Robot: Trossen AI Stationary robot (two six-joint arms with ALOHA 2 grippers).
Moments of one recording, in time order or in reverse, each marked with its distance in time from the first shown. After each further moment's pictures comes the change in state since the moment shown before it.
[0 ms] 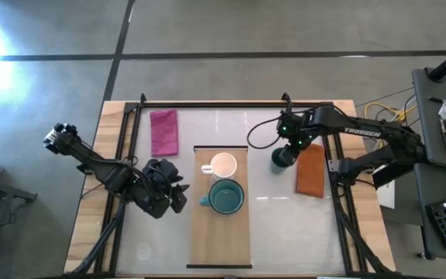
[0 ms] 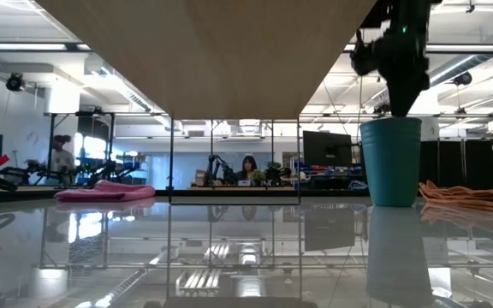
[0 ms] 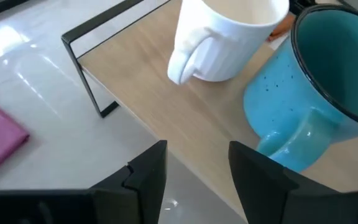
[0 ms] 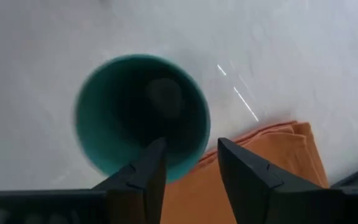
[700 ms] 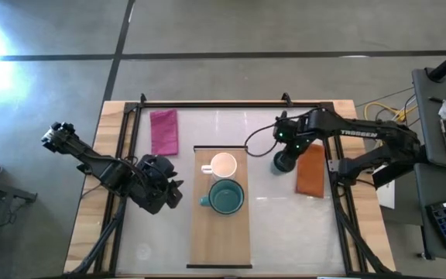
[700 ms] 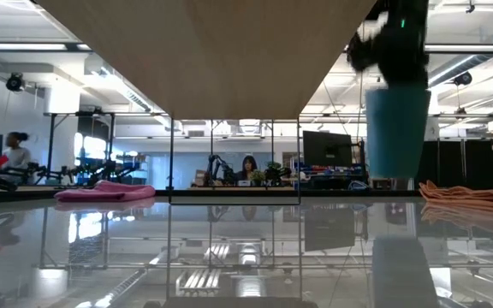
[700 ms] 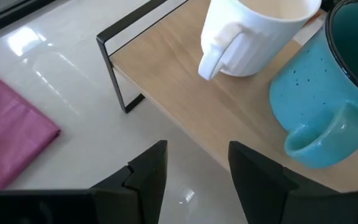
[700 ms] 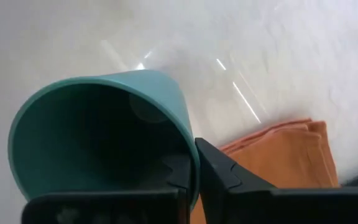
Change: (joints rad) left arm 0.014 -0.037 0.000 -0.100 0.010 0.000; right arm 0.079 0.038 0.016 -0.010 0.000 0.041
